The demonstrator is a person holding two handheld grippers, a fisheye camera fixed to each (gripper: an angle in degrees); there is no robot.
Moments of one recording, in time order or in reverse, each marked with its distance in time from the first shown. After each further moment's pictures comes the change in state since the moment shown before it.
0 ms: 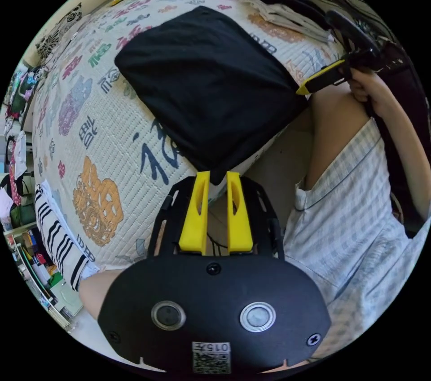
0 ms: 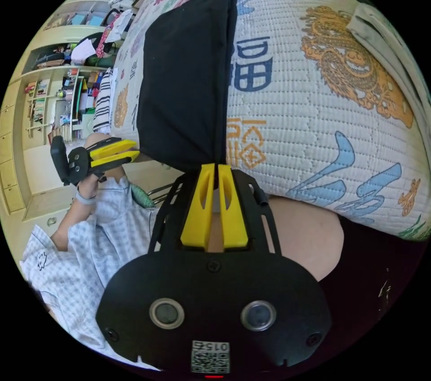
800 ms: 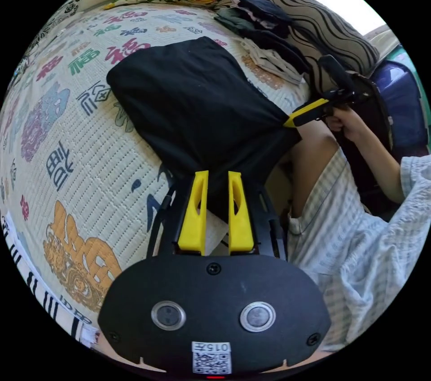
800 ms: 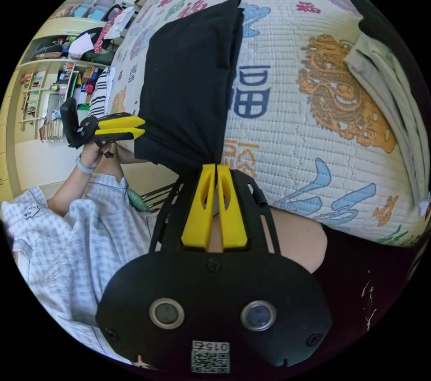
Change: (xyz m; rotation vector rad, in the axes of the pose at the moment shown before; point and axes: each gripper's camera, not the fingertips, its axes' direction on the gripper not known) left arm -0.139 -0.045 -0.172 0.218 0.335 0.045; right arm -0.026 -0.019 -0.062 0.018 0.084 -0.033
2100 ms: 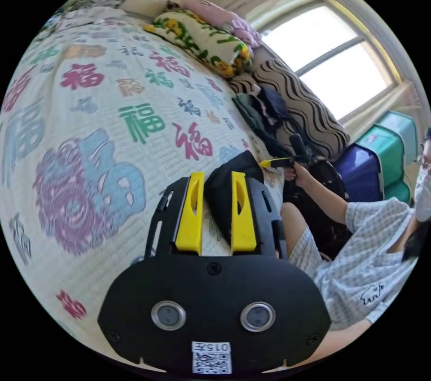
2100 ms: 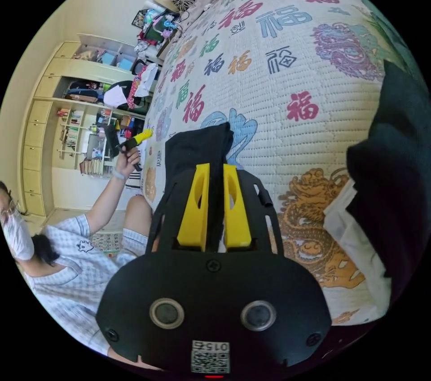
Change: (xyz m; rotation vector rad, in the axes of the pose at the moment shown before) left arm -0.156 -0.139 -0.282 0.371 0.279 -0.151; right arm 0.051 -0.205 -0.150 0.279 -0.278 0.006
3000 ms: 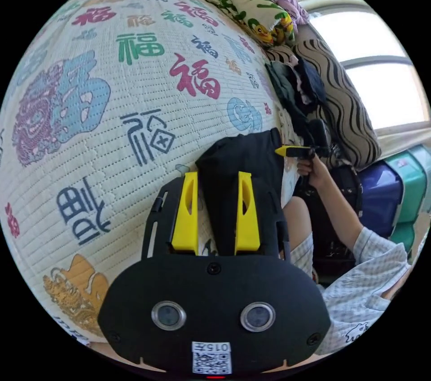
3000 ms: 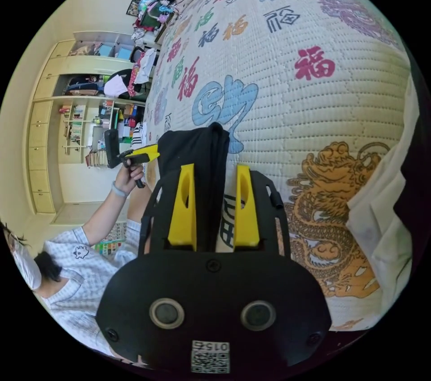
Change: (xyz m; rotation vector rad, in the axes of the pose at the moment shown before) left arm 0.088 0.073 0.117 -0.207 -0.124 -0.235; right arm 0.067 -0.047 0.089 -0.113 -0.059 0.024
